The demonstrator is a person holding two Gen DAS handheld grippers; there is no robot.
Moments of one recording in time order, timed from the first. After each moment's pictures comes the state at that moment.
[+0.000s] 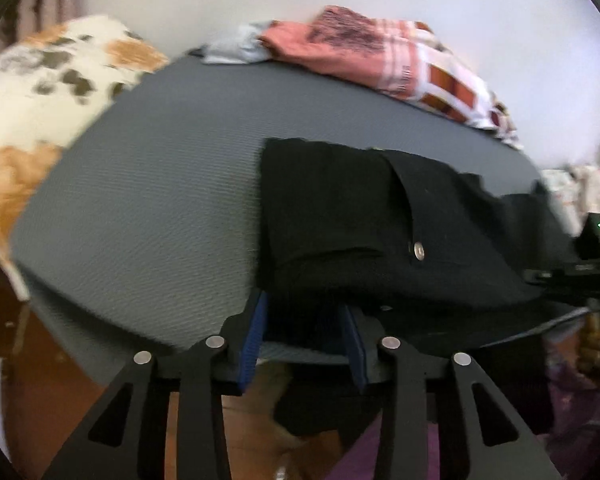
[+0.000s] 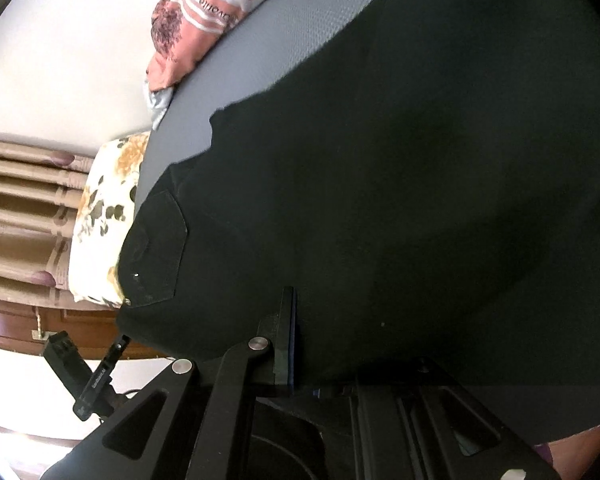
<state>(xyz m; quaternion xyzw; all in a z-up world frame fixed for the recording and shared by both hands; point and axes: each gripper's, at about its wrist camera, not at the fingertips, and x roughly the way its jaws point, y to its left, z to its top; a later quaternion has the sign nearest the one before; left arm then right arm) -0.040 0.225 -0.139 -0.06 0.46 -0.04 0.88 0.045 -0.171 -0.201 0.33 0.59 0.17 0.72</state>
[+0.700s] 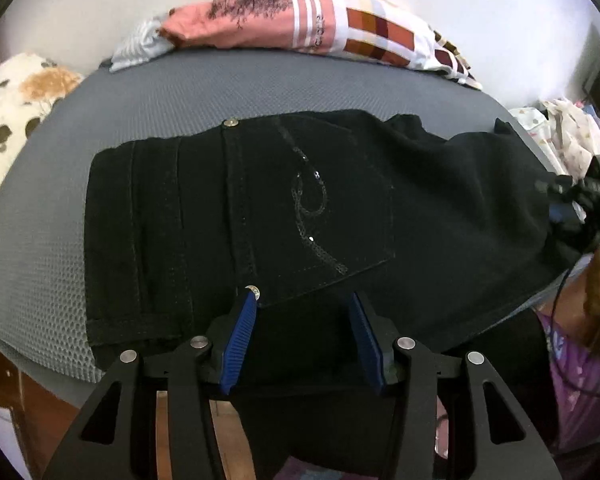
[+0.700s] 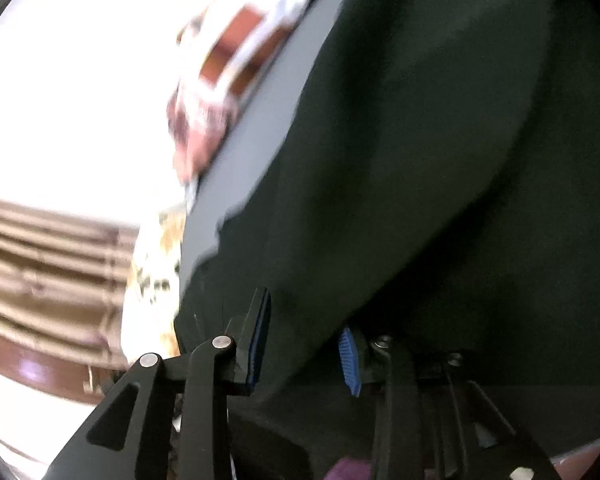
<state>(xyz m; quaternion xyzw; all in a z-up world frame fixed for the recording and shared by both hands) -0.010 0.121 -0.164 0.00 0.49 -0.14 0.86 0.034 -0.287 -0.200 0.46 0.46 0.15 0.75</state>
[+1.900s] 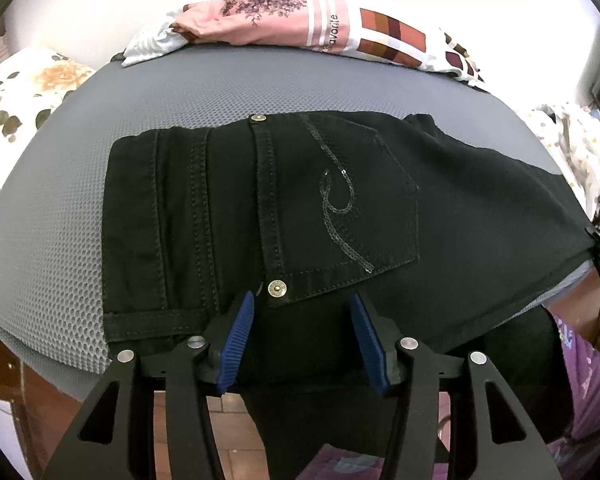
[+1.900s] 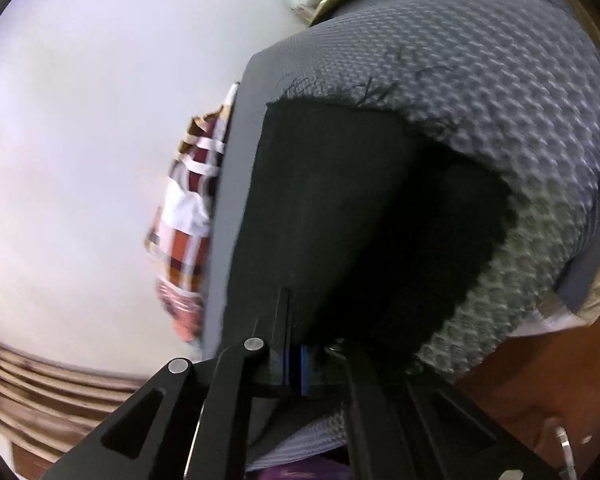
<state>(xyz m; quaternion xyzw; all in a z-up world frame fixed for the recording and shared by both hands) -0.012 0.130 -0.167 -0.01 0.50 -0.12 0.86 -0.100 -0.527 -0.237 0.61 0.31 -0.01 0.73</state>
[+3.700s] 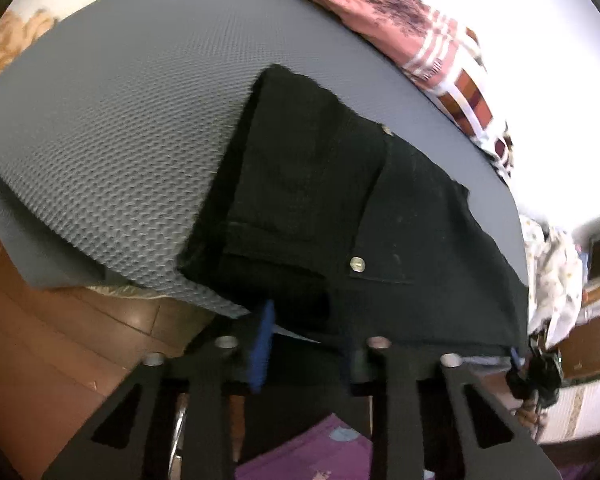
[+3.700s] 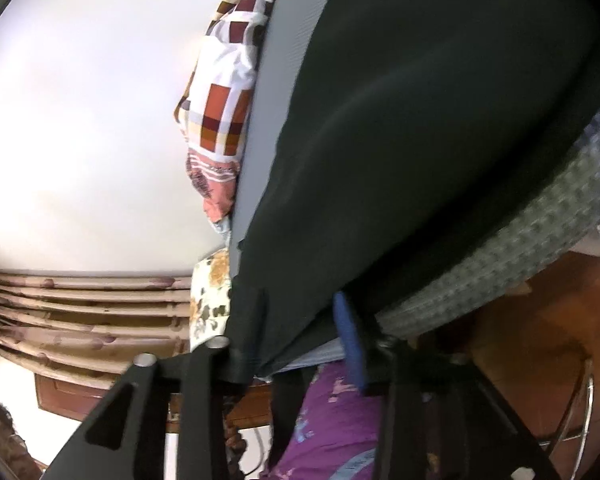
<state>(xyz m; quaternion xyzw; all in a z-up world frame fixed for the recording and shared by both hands) -0.024 0.219 -0.157 -0.27 0.55 -0.06 0.79 -0.072 -0.383 -0.230 0.59 0.42 0.17 0.67</state>
